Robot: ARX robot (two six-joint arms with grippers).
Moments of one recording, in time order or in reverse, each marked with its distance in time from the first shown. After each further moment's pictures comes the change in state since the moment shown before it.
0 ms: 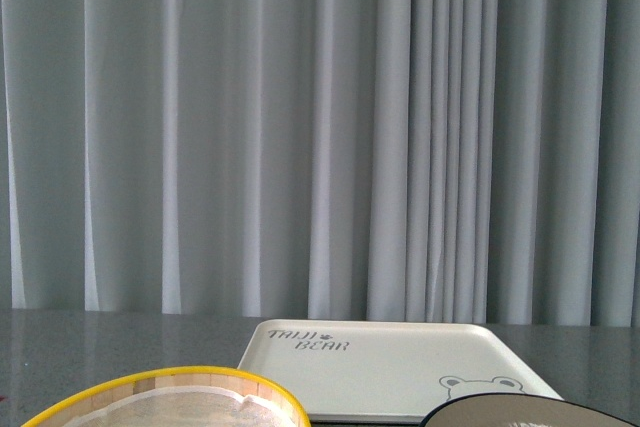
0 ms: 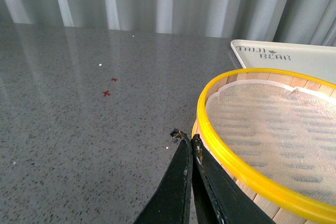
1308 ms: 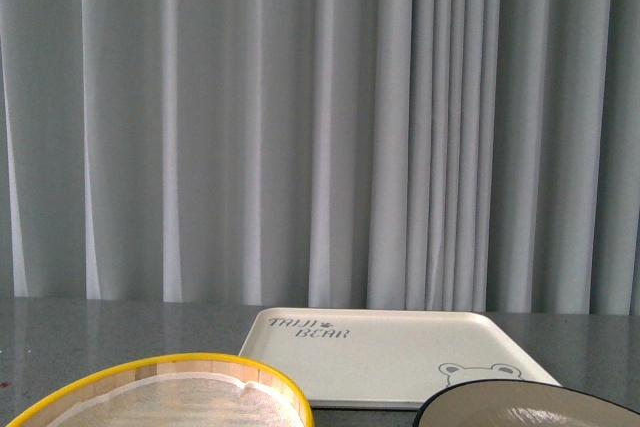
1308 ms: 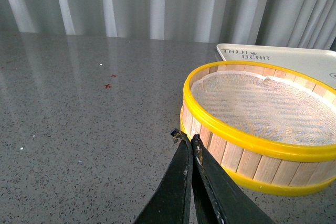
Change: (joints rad) left arm 0.000 -0.657 -0.098 -0.520 0.001 0.000; right arm 0.000 0.000 0.000 0.000 0.000 0.000
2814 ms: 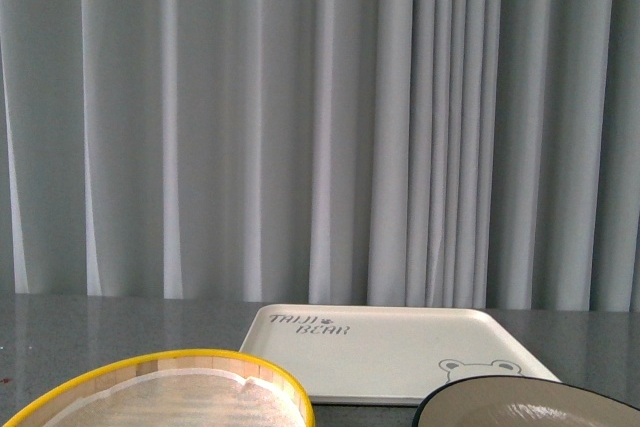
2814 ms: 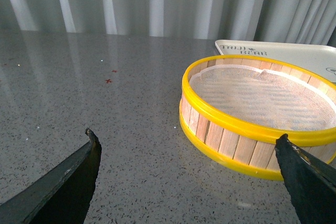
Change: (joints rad) left arm 0.000 -0.216 0.000 -0.223 0.002 0.003; right arm 0.056 0.105 0.083 -0.190 0.183 0.096
